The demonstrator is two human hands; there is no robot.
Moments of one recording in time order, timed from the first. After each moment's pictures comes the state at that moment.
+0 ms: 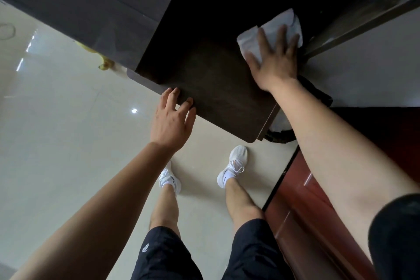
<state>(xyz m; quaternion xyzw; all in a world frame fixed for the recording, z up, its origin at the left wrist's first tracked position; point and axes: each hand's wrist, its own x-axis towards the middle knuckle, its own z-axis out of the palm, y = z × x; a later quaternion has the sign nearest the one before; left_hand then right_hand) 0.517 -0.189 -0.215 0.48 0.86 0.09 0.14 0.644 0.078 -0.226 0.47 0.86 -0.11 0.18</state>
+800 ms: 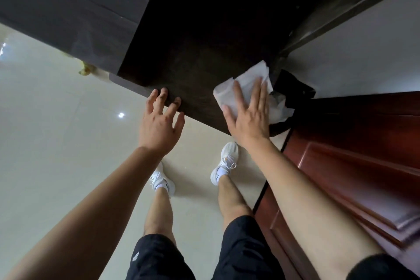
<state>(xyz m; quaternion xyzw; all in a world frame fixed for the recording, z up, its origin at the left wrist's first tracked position) 0.514 -0.199 -0.233 0.50 0.85 0.11 0.14 0.710 -0.050 -0.236 0.48 0.87 -0.11 0.11</state>
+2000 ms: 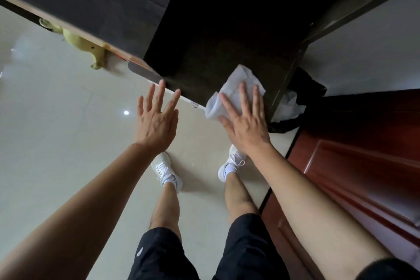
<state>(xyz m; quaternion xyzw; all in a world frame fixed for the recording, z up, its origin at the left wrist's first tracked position) 0.483 -0.241 -0.231 0.50 0.84 0.03 0.22 0.700 -0.097 -0.241 0.36 0.92 -0.12 0.12</state>
